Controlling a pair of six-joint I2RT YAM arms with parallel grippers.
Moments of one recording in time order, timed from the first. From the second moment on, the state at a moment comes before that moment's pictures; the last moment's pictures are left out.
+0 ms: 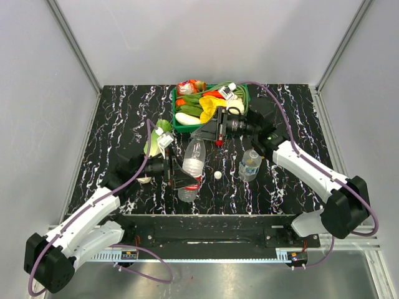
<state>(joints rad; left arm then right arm) -0.53 0.85 0.58 0.06 0.85 -0.55 0.60 1.40 1.14 0.26 -0.81 0.81</state>
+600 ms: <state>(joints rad) -0.53 0.77 0.69 -0.16 0.60 -0.44 0.60 1.31 1.14 -0.07 -0.54 0.51</state>
